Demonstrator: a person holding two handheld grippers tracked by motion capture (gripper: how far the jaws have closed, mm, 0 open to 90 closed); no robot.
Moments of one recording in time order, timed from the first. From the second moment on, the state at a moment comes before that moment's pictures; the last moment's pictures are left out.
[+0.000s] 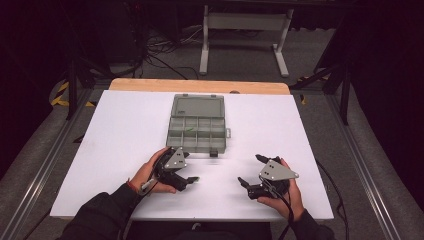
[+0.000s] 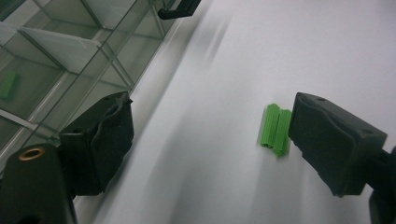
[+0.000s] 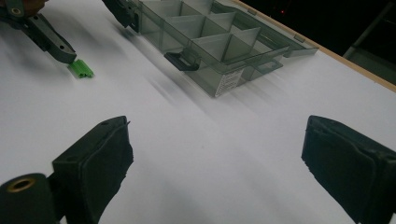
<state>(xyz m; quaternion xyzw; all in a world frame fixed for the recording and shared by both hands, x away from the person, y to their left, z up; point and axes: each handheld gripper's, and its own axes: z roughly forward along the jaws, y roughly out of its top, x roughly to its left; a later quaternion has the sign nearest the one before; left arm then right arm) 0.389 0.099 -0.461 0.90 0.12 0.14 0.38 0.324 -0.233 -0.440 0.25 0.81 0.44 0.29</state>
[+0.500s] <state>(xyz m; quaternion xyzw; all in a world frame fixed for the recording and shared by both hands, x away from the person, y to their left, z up) 0.398 0.097 -0.462 0.90 0.13 0.13 0.39 0.325 -0.233 -0.441 0.25 0.82 0.43 0.28</state>
